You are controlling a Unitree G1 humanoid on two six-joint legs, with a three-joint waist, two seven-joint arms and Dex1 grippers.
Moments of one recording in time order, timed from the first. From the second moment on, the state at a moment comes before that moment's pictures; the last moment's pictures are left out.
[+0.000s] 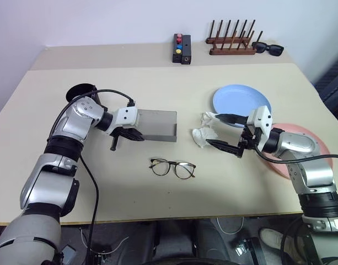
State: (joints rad) left arm -0.91 0.59 -0.26 0.66 0.10 -0.09 -1.53; right arm -0.36 -0.65 -0.06 -0.04 0.40 0.21 1.07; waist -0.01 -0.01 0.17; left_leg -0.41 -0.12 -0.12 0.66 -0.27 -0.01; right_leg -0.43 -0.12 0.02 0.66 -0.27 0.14
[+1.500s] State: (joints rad) left arm -0.68 0.66 -0.30 0.12 -0.03 0.33 -1.39; right arm -0.36 -0.65 -0.06 -0.03 0.40 0.20 1.07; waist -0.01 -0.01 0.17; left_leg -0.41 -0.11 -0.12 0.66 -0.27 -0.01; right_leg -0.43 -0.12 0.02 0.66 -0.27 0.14
